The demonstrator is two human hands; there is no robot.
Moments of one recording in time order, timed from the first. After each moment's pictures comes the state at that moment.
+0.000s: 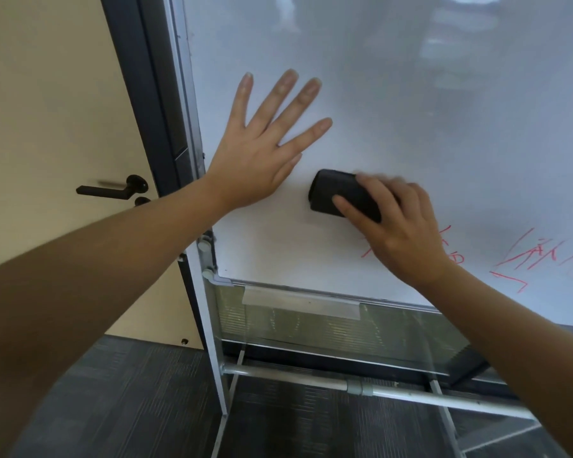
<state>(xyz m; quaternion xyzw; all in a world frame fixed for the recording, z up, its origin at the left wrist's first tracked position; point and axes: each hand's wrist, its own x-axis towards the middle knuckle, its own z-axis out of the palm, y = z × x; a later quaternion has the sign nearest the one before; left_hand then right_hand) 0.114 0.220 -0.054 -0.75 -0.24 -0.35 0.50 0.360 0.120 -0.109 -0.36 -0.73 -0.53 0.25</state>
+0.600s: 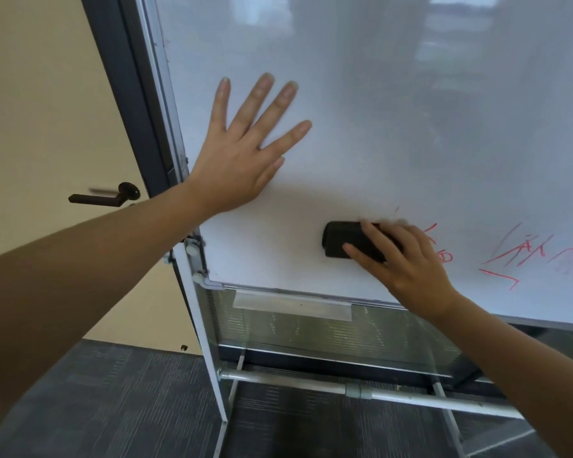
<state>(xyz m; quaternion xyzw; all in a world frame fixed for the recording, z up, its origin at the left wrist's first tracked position) 0.117 0.217 -0.054 -0.77 -0.25 -0.32 0.49 0.412 0.099 -0.161 -0.35 -0.77 -0.50 0.19</state>
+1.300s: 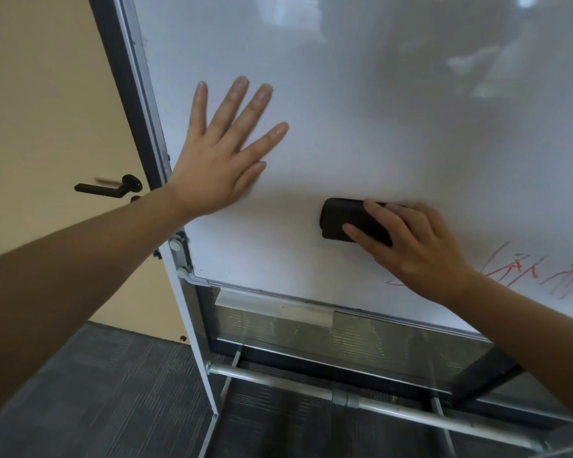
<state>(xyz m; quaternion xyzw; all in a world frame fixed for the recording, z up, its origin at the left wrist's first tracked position) 0.116 0.223 -0.064 -0.78 -0.27 -0.32 0.47 0.443 0.112 -0.111 -0.27 -0.77 -0.54 0.19</state>
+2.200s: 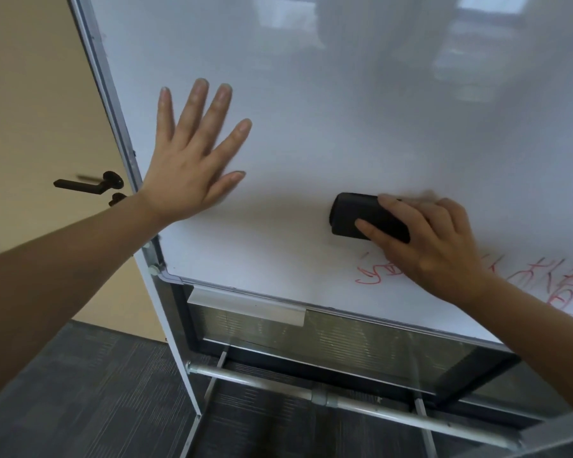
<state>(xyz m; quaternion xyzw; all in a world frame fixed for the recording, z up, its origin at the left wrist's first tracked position) 0.130 0.212 -0.070 -0.77 -0.29 -0.34 0.46 0.496 0.094 -0.095 -0.26 -0.76 -0.56 0.22</state>
